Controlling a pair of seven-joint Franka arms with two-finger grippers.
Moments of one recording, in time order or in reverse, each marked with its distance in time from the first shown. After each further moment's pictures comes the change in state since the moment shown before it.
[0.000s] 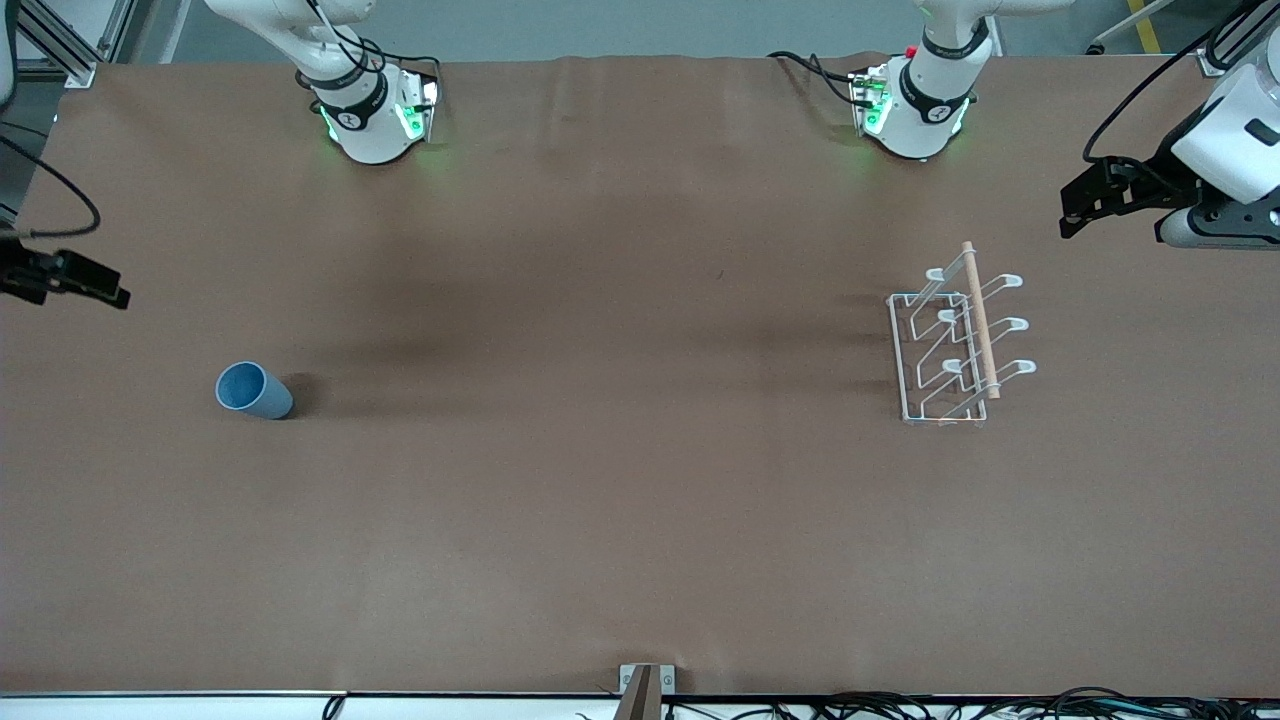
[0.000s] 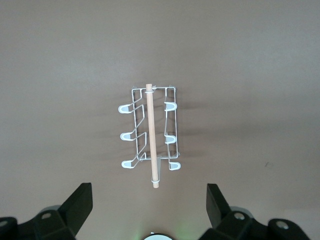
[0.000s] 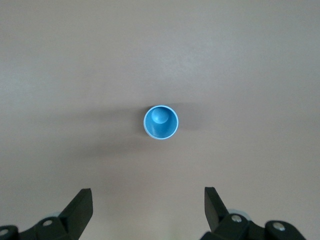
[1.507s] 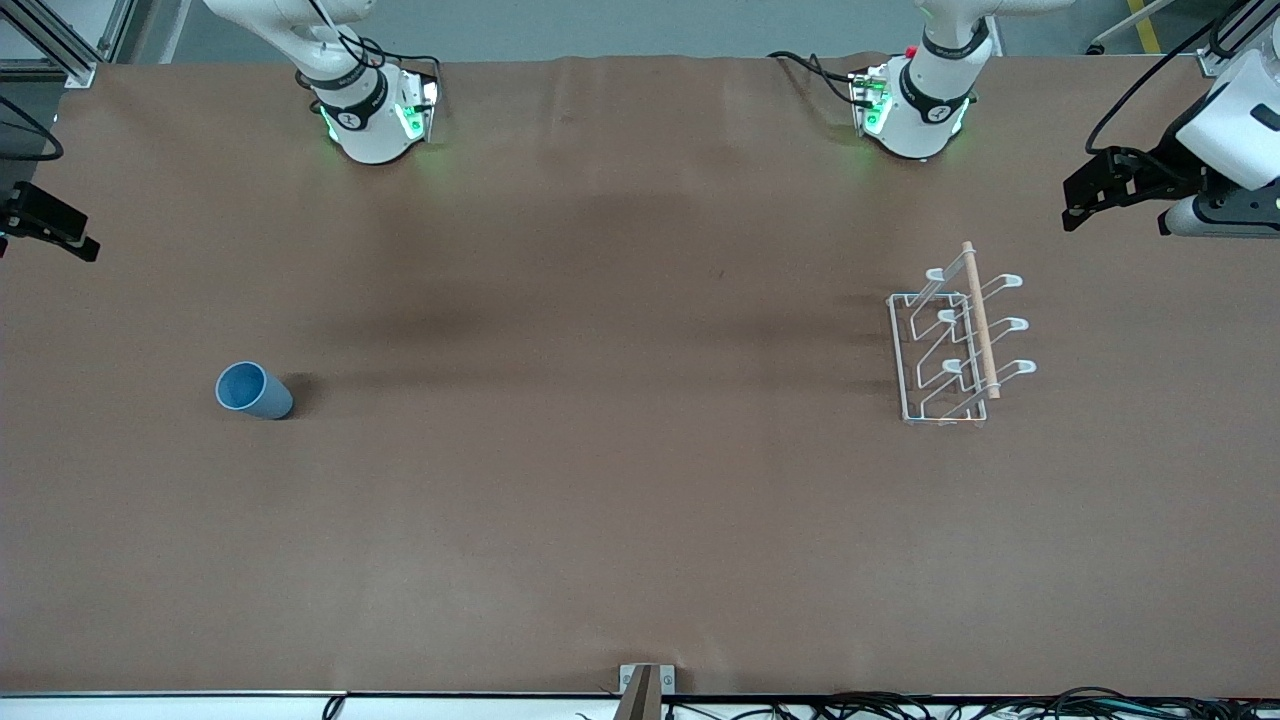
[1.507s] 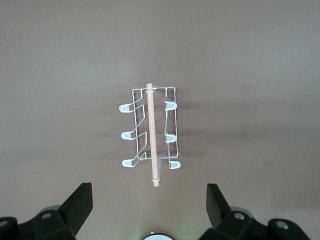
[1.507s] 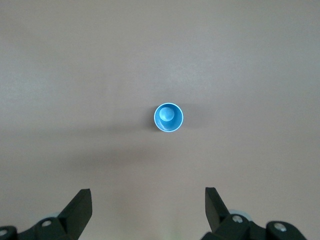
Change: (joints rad) left arm 0.002 -0.020 0.000 -0.009 0.000 0.000 0.000; right arm 0.048 -0.120 0.005 0.104 0.000 -0.147 0.007
